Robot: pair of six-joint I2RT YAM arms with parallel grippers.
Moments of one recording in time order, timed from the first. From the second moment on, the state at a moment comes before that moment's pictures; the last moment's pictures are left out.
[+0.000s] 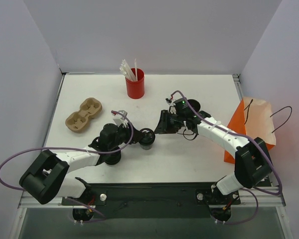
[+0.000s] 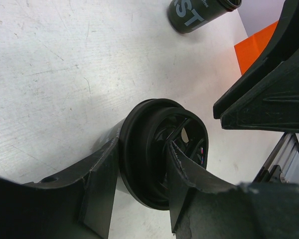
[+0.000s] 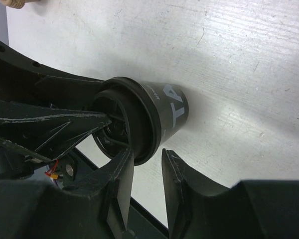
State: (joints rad) left arm -0.62 1.34 0.42 0.58 0.15 -0.67; right arm 0.56 1.49 1.01 -0.35 -0.37 0.55
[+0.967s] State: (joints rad) left arm -0.62 1.34 0.47 0.51 0.17 -0.64; right arm 0.56 1.51 1.00 -0.31 -0.42 0.53
